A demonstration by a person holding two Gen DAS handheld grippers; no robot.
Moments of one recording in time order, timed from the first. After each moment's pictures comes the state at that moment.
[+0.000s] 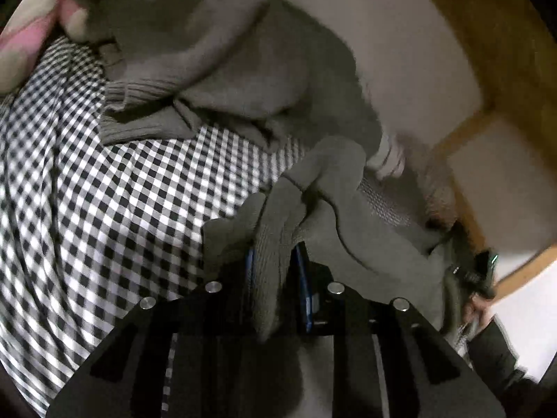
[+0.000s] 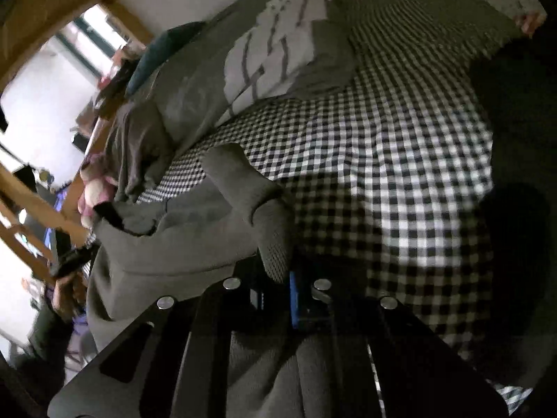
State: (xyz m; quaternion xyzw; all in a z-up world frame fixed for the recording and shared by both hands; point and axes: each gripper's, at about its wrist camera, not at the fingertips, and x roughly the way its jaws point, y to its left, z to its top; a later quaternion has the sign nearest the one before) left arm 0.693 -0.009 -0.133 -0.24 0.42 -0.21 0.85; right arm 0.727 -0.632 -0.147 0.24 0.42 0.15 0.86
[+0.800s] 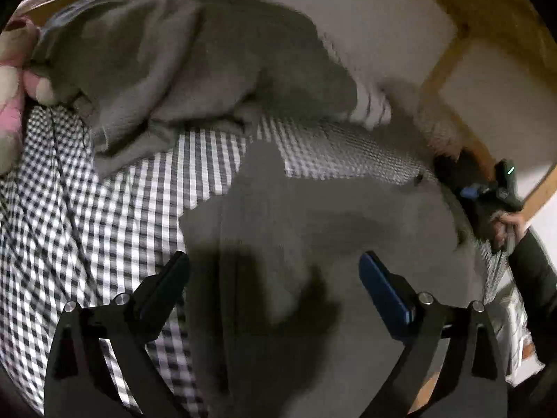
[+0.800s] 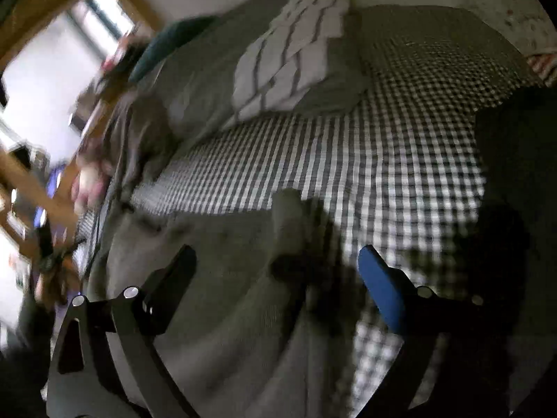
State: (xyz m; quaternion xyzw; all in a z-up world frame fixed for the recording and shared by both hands) left arm 0.662 -0.032 -0.104 -0.07 0.45 -0.25 0.85; right arm 0.730 -0.636 -0.114 0.17 0.48 0.17 0.85
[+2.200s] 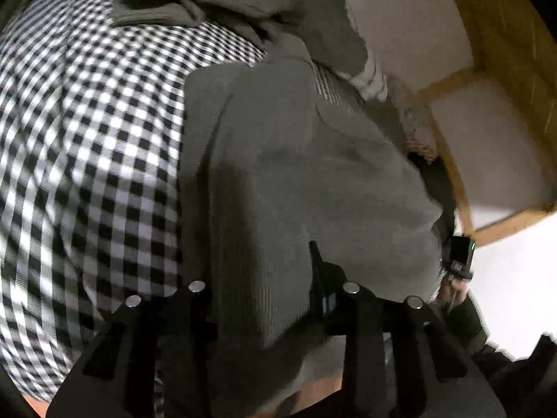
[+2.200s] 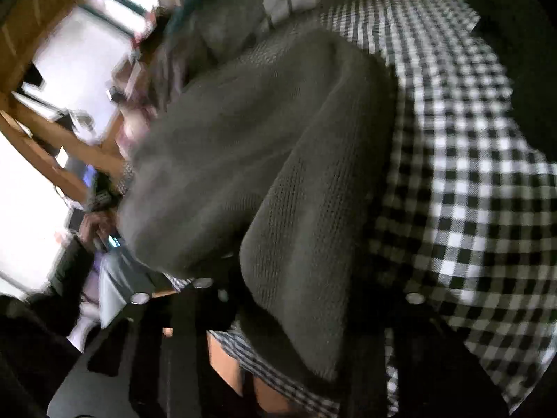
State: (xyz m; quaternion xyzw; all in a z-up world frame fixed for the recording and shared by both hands) left arm 0.628 -0.017 -0.151 -0.23 0.54 -0.28 0.76; right arm 0.609 -0.612 -0.191 0.29 0.46 0.25 0.80
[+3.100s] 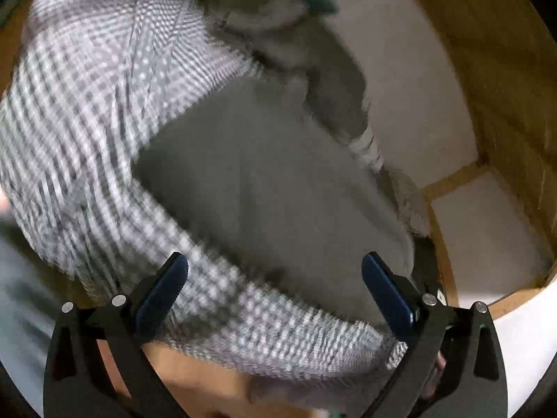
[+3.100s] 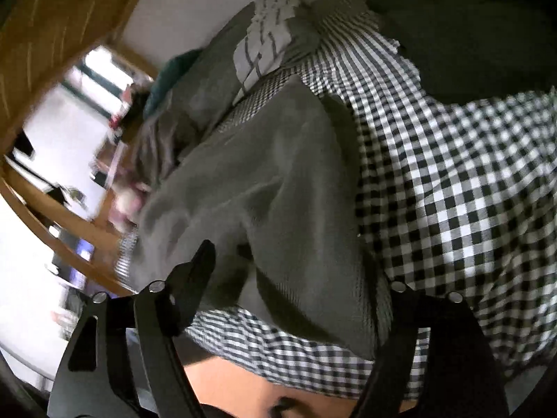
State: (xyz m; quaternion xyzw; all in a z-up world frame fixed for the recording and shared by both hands) left arm 0.452 -0.039 -0.163 -0.37 0.43 -0.15 0.81; right arm 0.558 -0.608 -0.177 0.38 0.39 0.13 0.83
